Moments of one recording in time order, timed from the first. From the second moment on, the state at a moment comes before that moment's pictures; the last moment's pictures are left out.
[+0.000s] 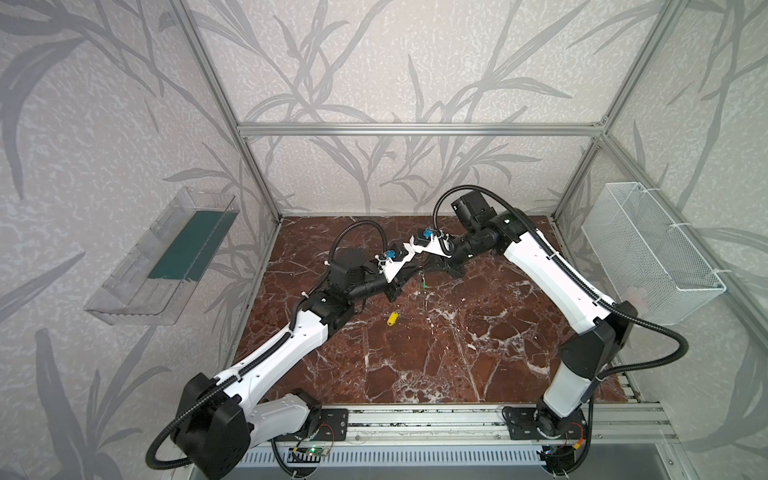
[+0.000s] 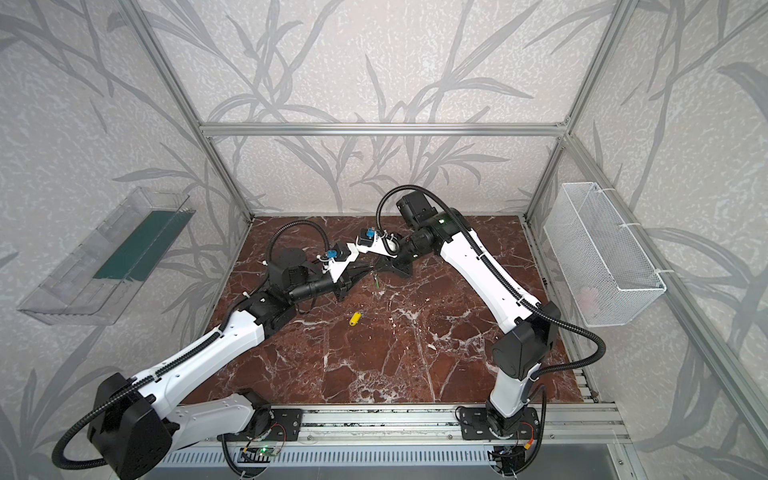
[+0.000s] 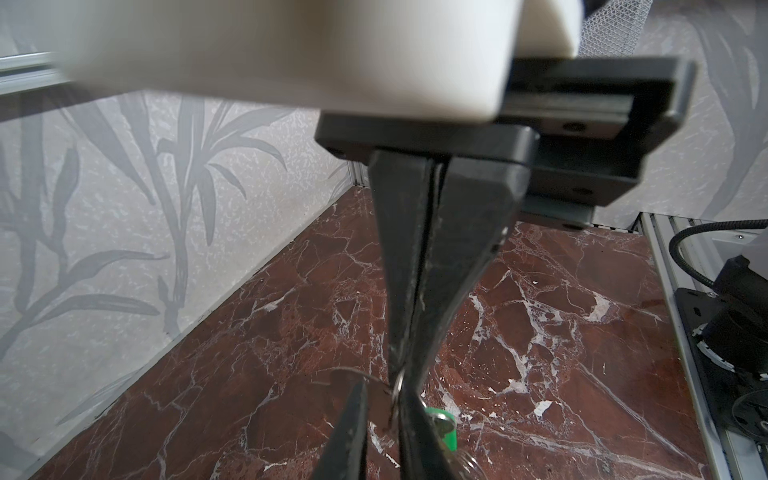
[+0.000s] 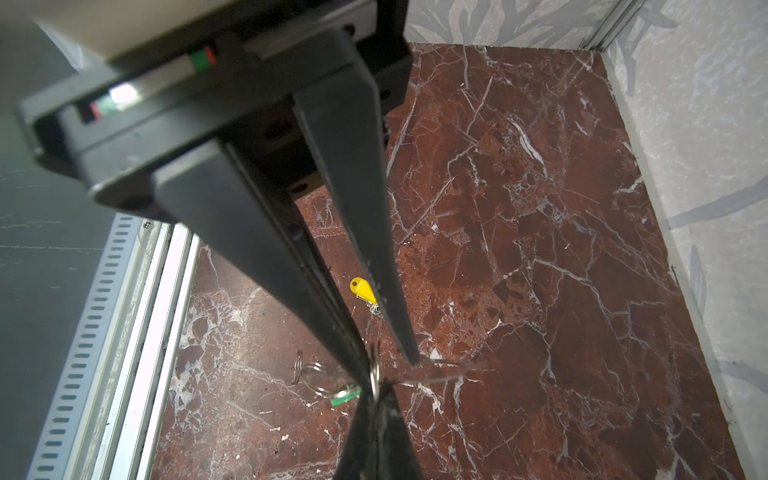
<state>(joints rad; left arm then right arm) -0.55 1.18 0.86 0.12 0.48 0.23 0.59 1.76 1.92 -1.16 -0.64 -0.84</state>
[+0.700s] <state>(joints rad) -0.55 1.10 0.79 0.14 0.45 0.25 0.59 1.71 1.88 -1.12 -0.69 -0.84</state>
